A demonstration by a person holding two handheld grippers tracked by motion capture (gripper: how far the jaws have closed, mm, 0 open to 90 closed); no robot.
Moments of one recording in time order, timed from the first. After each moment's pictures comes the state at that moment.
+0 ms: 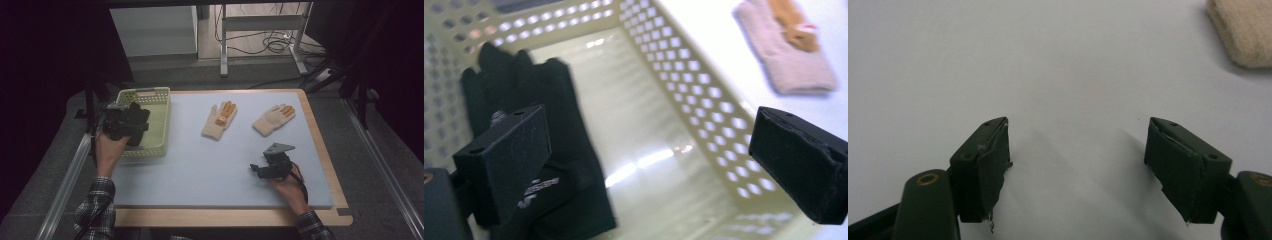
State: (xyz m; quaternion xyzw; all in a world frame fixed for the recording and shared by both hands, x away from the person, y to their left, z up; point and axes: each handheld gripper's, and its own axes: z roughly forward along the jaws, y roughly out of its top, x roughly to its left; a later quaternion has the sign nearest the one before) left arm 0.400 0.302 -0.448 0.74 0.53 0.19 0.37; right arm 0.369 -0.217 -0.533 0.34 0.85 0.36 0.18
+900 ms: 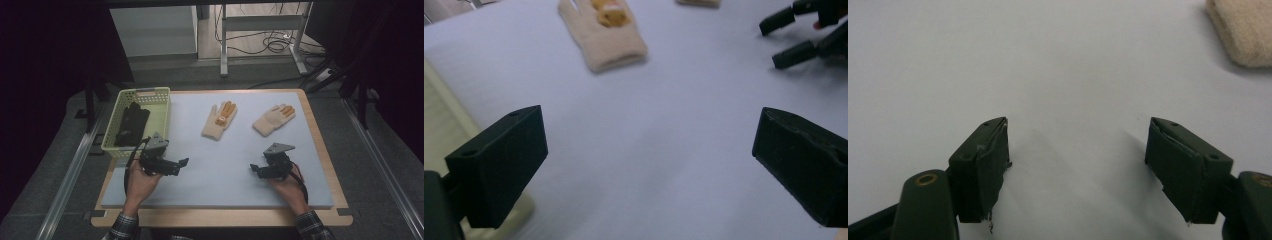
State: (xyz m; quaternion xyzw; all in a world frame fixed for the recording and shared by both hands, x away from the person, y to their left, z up) left arm 0.314 0.179 -0.476 0.80 0.38 0.17 0.42; right arm 0.369 -0.217 -0.533 0.34 0.85 0.36 0.18
